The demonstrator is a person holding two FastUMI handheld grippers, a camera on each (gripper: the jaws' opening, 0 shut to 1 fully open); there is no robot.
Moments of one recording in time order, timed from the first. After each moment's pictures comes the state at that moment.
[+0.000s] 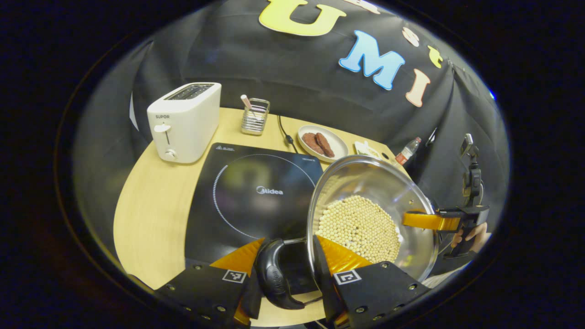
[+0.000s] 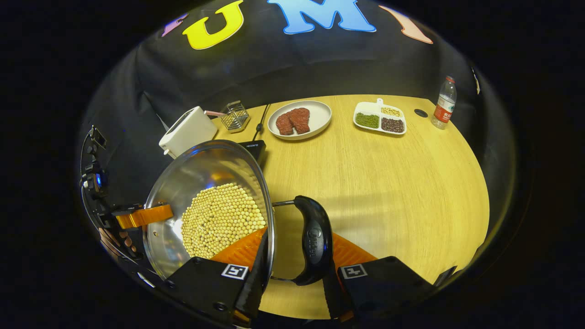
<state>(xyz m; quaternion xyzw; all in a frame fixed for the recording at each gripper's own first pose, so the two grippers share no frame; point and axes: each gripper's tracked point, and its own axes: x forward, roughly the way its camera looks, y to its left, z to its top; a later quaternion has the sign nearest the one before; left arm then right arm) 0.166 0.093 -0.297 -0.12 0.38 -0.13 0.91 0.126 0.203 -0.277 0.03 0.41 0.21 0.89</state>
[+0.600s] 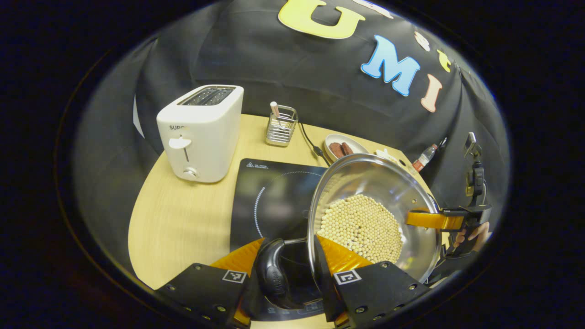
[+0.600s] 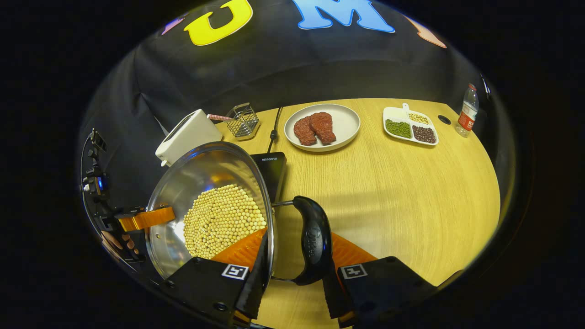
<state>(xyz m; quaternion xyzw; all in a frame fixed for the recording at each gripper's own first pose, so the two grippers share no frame) 0.231 0.164 -0.321 -0.10 0.37 -0.12 0.91 0.174 0.280 -0.294 0.04 0.40 0.21 0.89</state>
